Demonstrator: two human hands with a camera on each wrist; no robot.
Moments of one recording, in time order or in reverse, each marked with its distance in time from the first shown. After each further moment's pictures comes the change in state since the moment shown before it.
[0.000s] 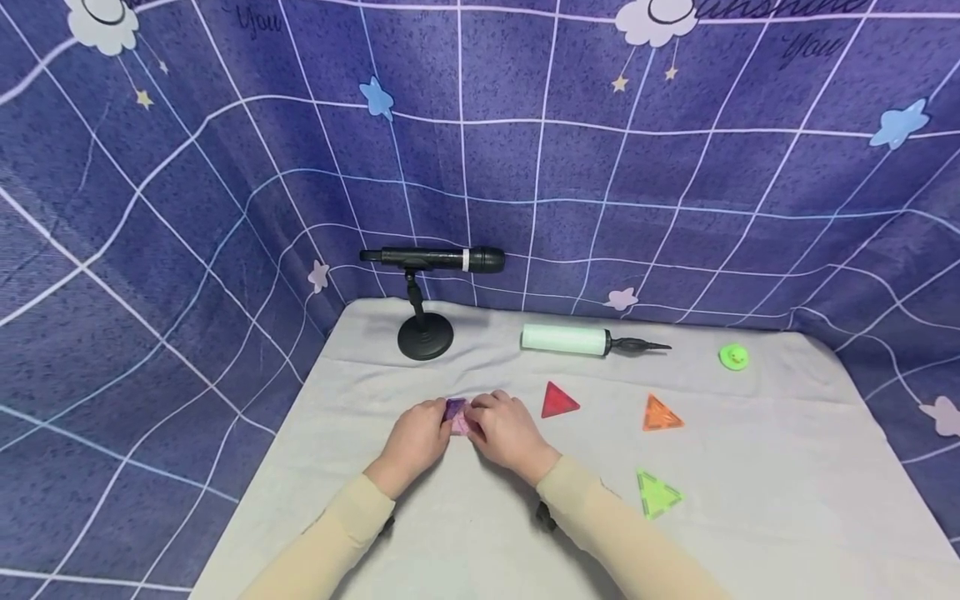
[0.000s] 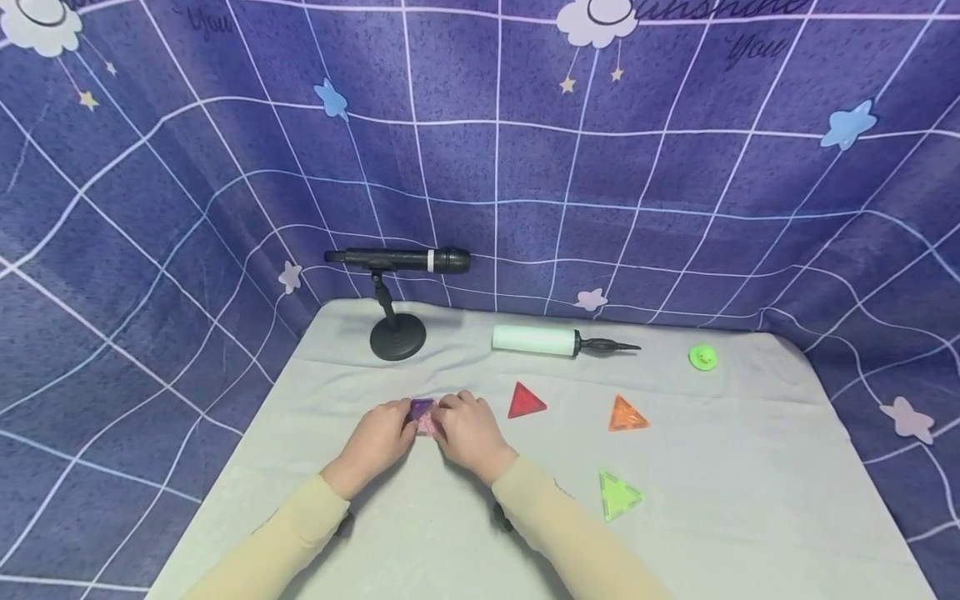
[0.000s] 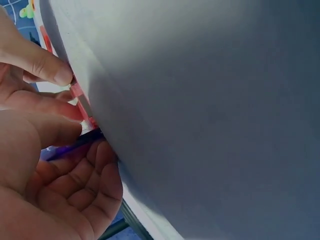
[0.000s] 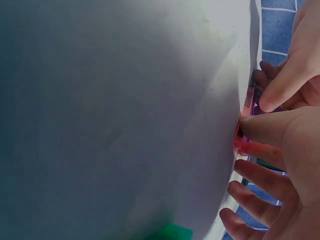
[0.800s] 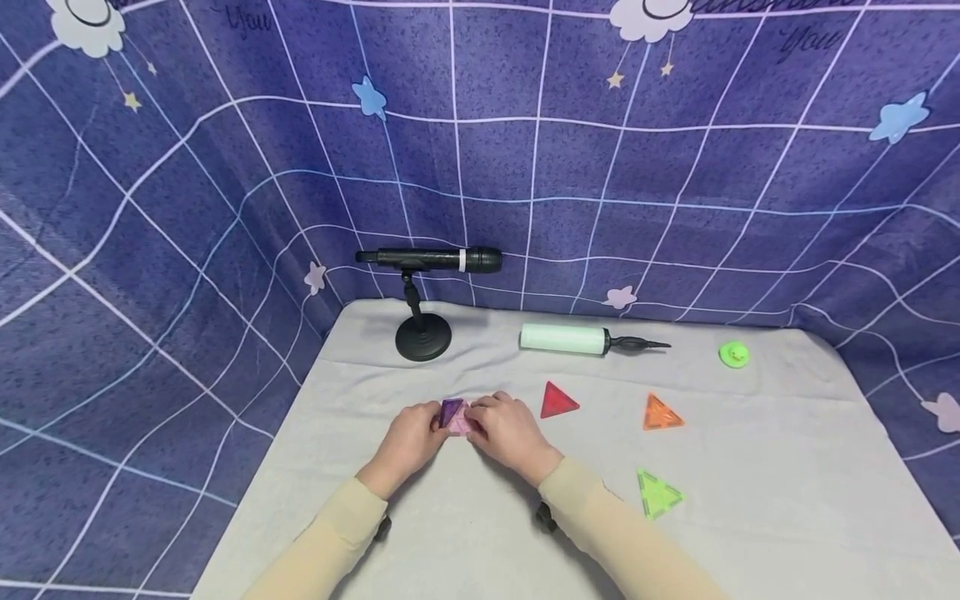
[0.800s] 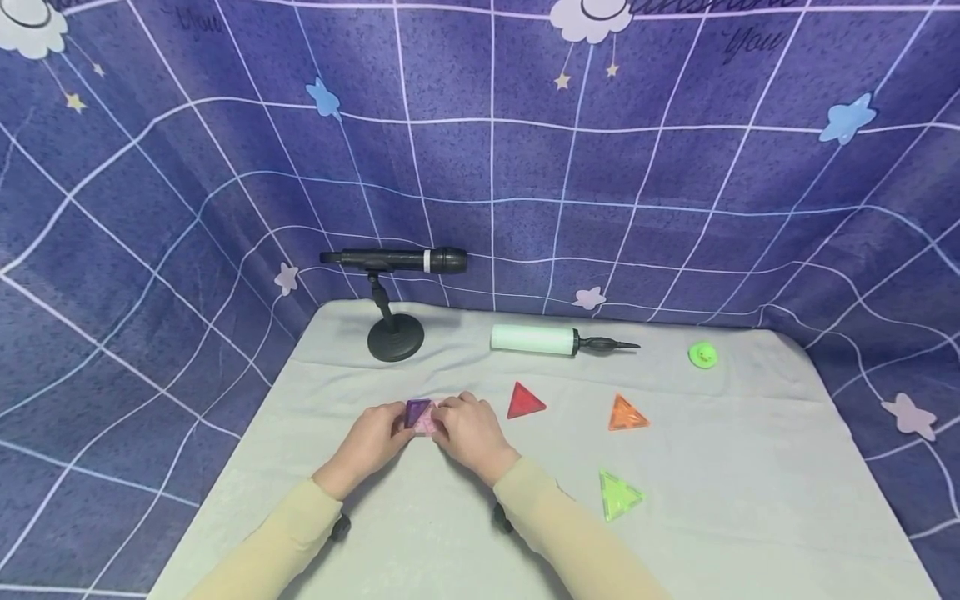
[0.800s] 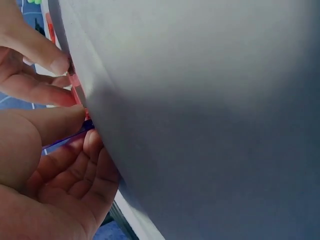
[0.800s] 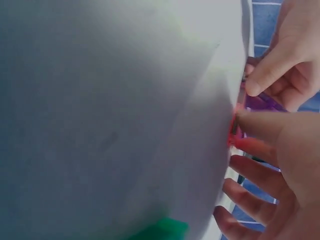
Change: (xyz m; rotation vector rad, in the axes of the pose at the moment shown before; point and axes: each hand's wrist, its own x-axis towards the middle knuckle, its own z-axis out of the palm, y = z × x) left_hand -0.002 -0.007 -0.003 -0.165 -0.030 -0.046; right_hand -0.002 0.005 -0.006 0.030 -0.068 0.022
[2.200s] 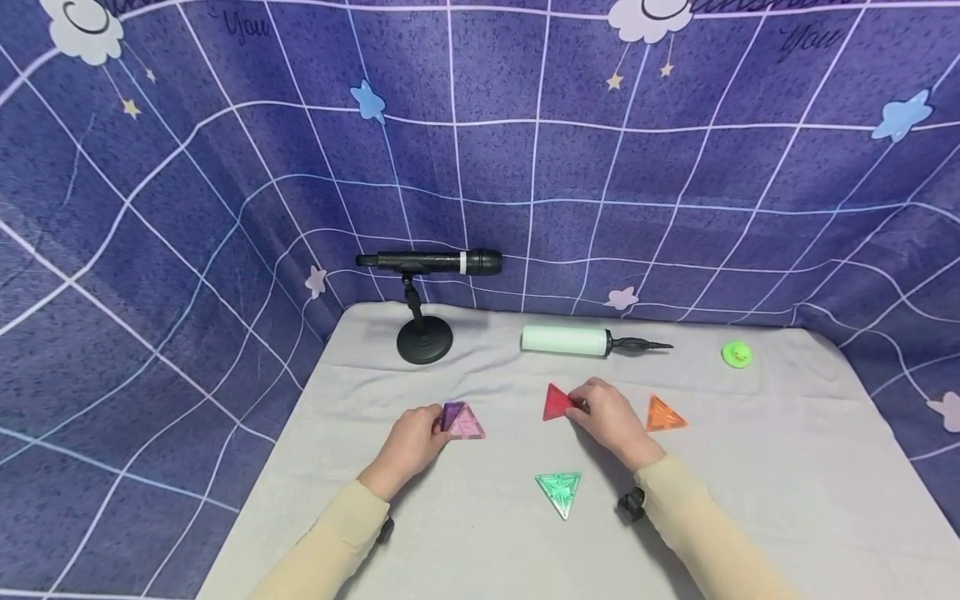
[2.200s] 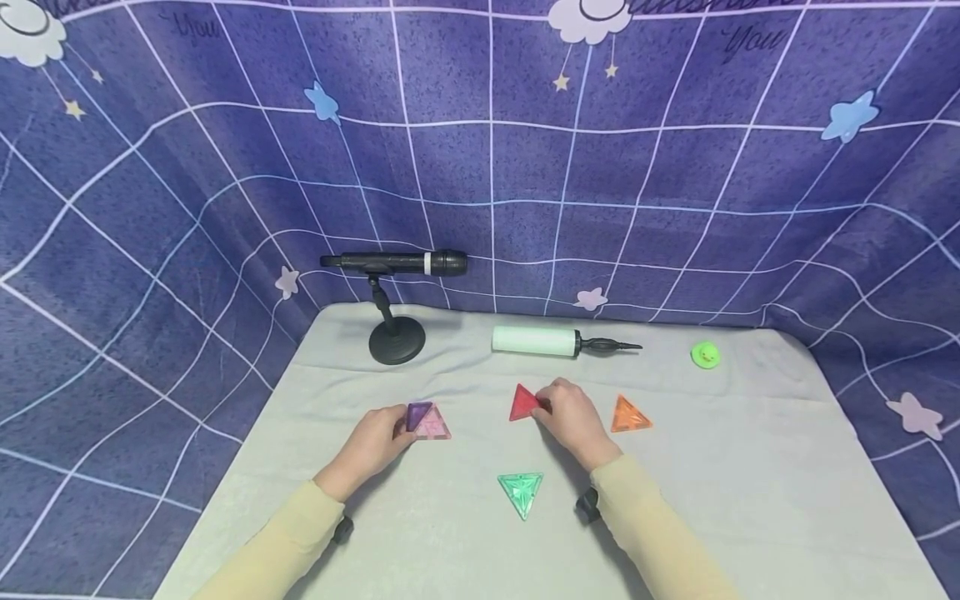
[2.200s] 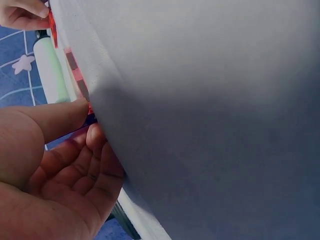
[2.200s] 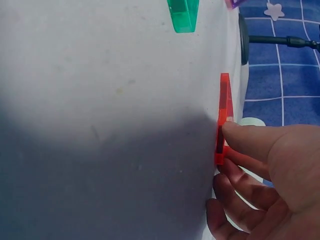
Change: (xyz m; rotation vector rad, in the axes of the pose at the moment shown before) left_hand 0.002 0.001 -0.004 -0.018 -0.067 -0.045; right_hand -0.069 0.106 -0.053 0.168 -0.002 0.427
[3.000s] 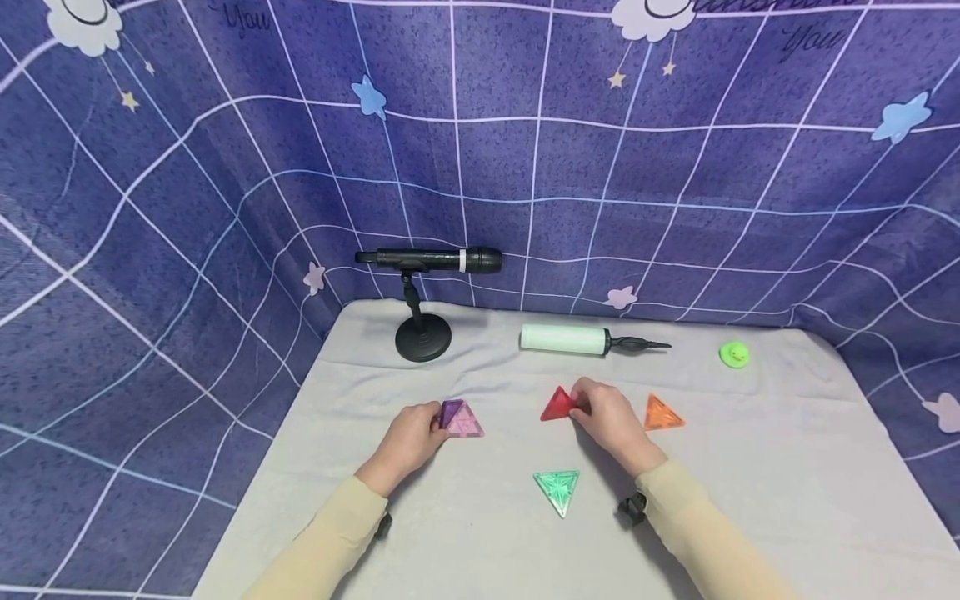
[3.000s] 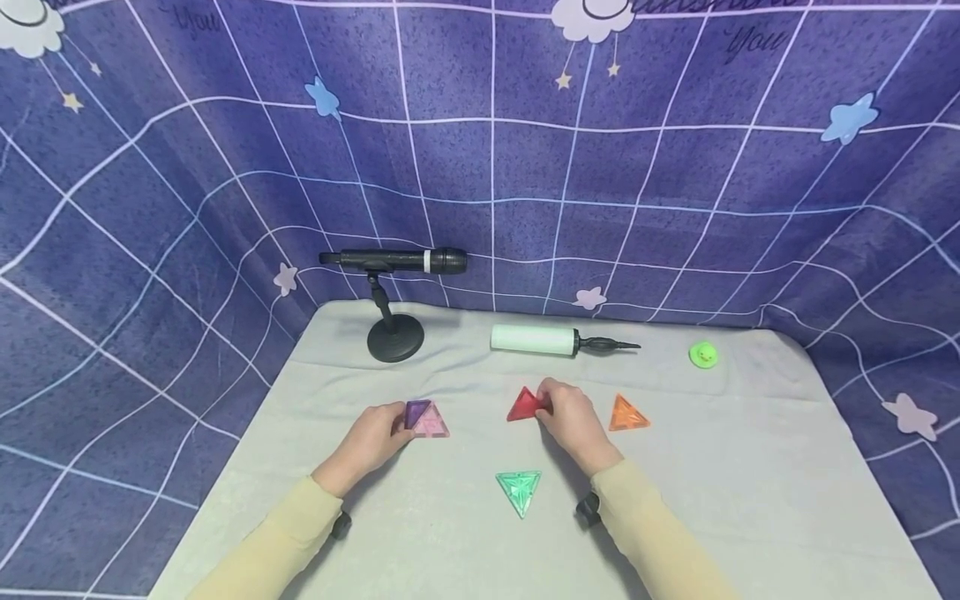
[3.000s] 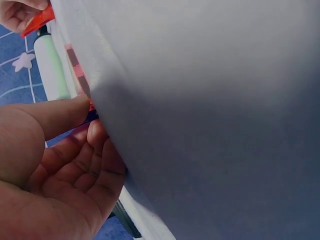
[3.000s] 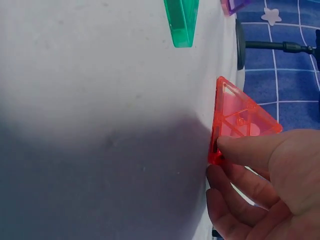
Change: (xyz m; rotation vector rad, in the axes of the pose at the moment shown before) left_hand 0.000 -0.003 0.001 -0.035 0.020 0.030; right_hand -0.007 -0.004 -0.004 0.080 0.042 0.011
